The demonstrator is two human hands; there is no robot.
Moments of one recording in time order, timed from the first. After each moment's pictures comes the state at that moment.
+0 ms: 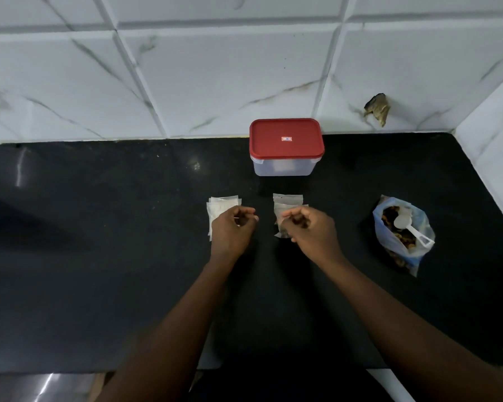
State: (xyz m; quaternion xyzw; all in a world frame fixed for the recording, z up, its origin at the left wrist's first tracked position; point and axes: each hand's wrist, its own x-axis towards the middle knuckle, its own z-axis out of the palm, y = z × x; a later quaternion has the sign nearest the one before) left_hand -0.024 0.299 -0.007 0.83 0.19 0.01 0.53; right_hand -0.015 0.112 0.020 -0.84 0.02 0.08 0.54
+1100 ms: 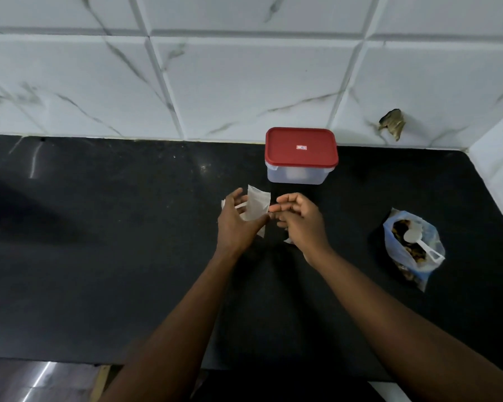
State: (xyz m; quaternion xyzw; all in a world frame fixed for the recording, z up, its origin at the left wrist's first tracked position) left_hand -0.023 0.313 0.013 0.79 0.18 0.04 0.58; right_hand -0.001 0.161 0.046 -0.75 0.05 0.13 0.64
